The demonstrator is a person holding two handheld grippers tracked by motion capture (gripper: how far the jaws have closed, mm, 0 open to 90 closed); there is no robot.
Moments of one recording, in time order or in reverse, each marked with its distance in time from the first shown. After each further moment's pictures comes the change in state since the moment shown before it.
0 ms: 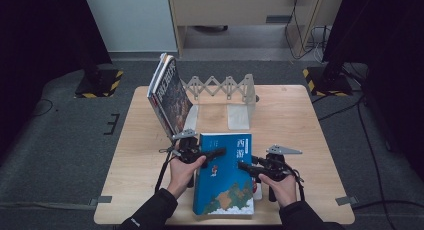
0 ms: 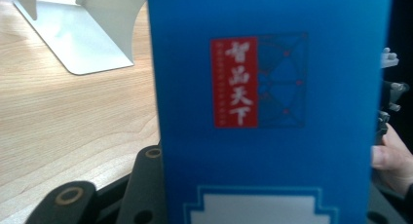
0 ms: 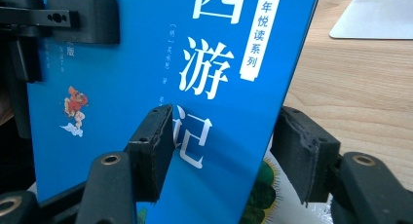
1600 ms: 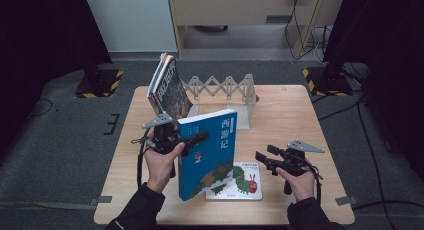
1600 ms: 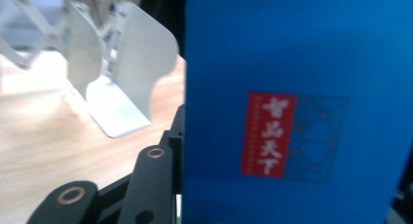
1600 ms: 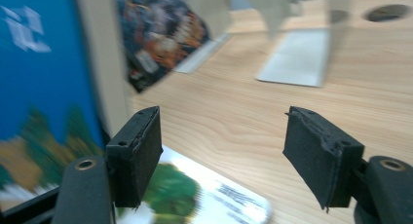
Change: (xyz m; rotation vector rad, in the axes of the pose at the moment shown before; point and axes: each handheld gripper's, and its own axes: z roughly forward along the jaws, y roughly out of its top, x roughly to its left) left arm -0.032 0.056 -0.081 -0.148 0.078 0.099; right arm -0.031 0.013 -0.041 -0.111 -0.149 -0.046
